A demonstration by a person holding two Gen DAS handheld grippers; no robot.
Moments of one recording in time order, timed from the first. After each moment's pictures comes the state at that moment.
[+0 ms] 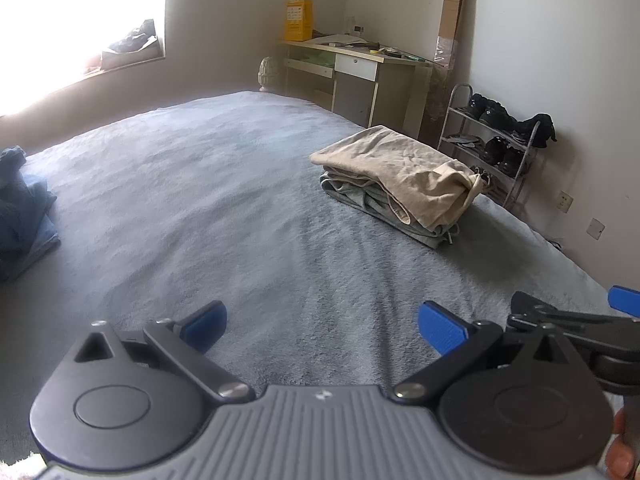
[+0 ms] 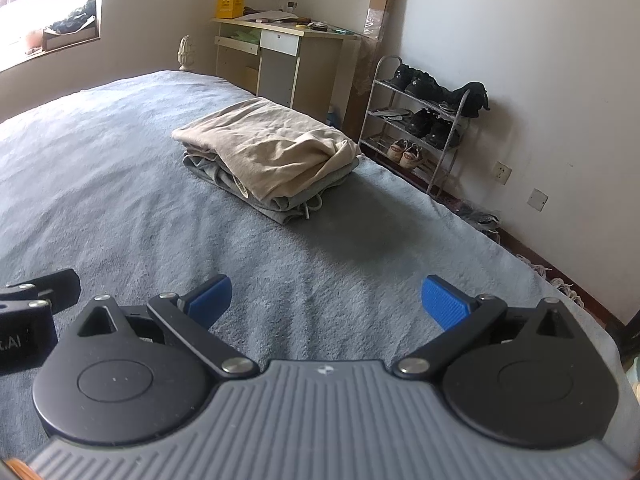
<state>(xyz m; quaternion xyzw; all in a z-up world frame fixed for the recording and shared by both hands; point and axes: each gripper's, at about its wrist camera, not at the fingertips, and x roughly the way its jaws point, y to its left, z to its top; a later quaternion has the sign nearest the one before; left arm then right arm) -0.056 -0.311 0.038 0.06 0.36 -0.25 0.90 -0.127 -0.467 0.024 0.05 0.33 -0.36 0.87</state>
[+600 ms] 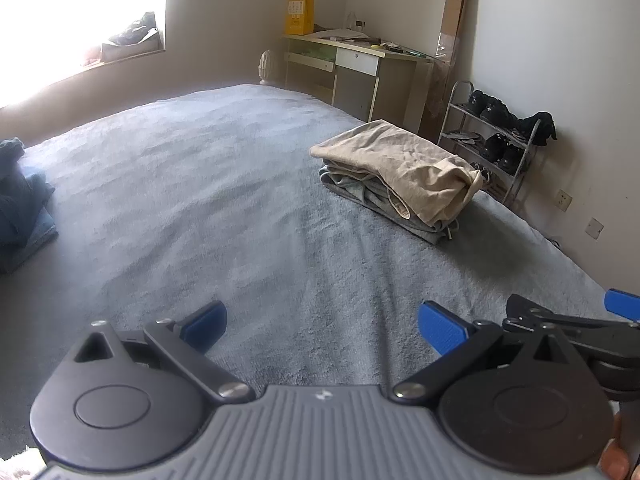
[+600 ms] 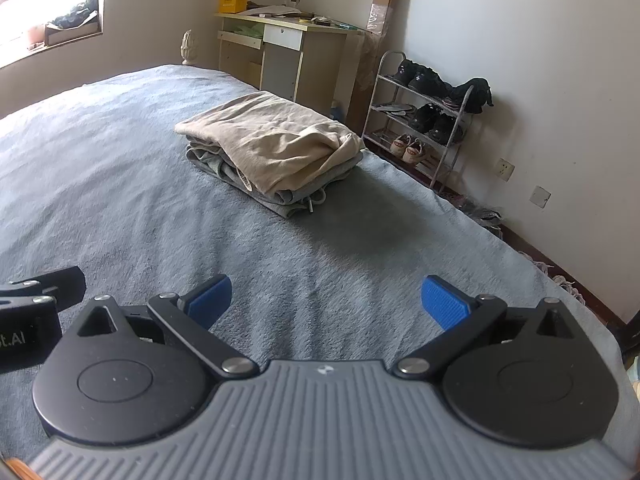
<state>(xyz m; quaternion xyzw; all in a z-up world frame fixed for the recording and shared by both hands) -0.053 -0.310 0.034 0.06 0.37 -0.25 0.89 -0.125 -0.464 0.022 0.05 0.34 -0.35 0.87</state>
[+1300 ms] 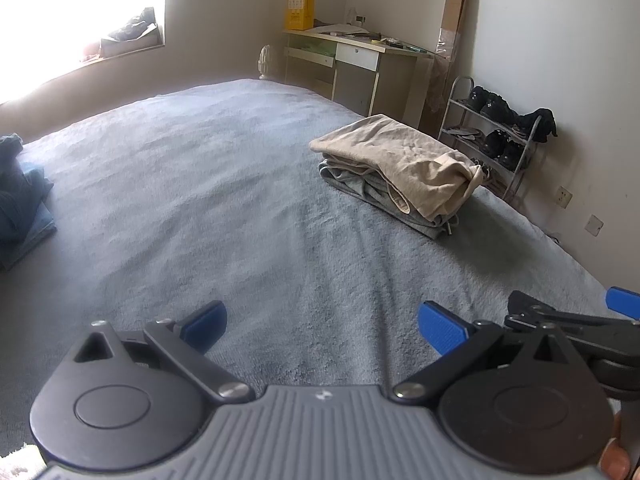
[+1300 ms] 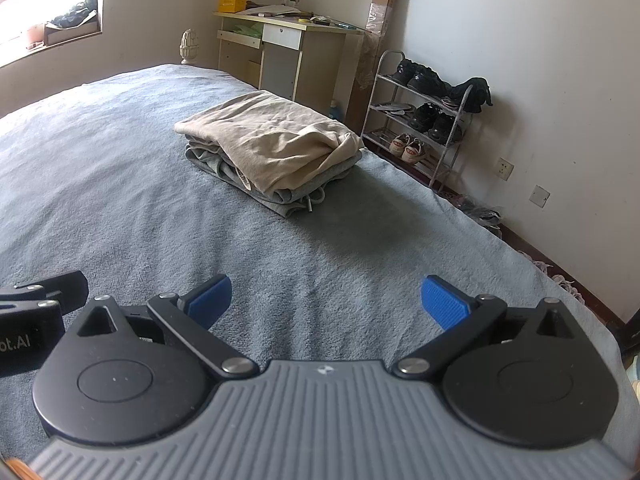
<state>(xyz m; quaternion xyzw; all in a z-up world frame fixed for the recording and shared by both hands) -0.053 -0.312 0.032 0.06 0.37 -0.25 0.89 -0.125 -0.467 0.021 0.05 0.34 -0.35 0.87</state>
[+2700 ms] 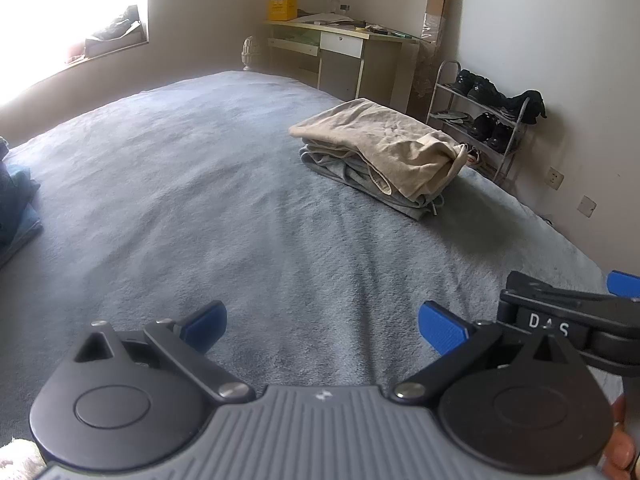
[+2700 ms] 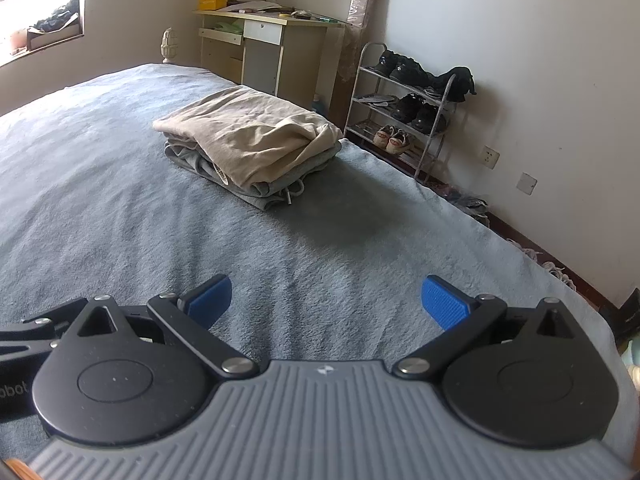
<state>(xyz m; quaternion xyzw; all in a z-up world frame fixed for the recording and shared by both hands) -0.063 -0.327 0.022 0.07 0.38 -0.27 0.88 -0.133 -0.478 0.016 0.06 0.34 -0.37 0.86</state>
